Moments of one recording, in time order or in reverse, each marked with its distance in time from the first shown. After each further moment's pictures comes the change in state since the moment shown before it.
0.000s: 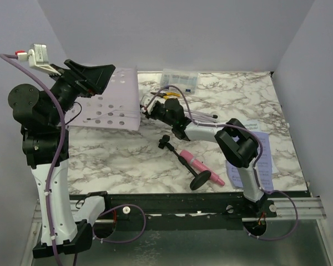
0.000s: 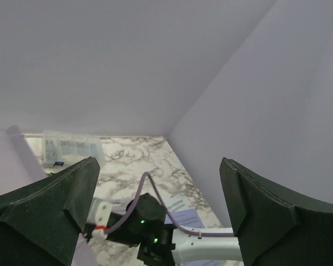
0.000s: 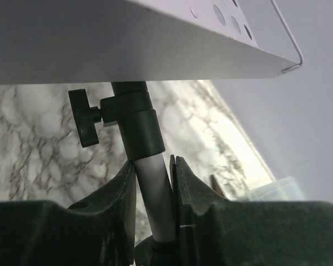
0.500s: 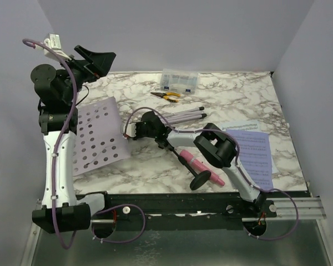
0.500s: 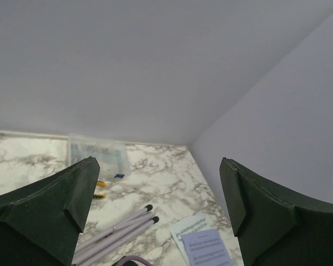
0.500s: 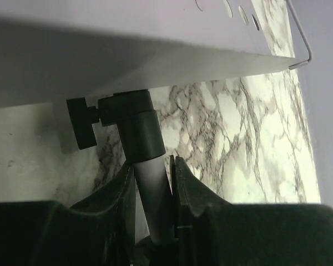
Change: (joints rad) left arm 0.000 0.181 -0.141 0.209 -0.082 0.018; right arm 0.107 0.235 0.217 -0.267 -0.040 -0.317
